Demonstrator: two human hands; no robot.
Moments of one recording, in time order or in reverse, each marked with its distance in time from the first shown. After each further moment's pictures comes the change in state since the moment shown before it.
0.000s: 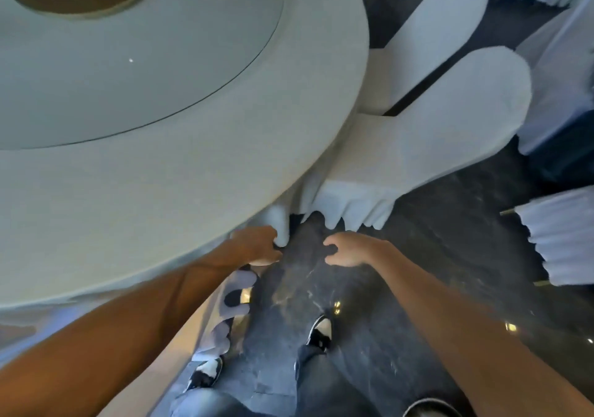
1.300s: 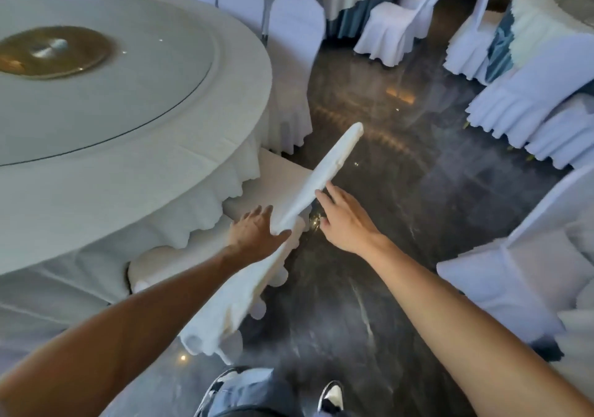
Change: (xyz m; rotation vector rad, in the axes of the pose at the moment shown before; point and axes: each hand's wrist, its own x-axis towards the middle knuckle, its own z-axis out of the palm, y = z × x) left_hand 0.389 0.627 -0.385 -0.390 0.705 -0.379; right_hand 0.055 0.614 -0.598 -0.476 0.789 -0.614
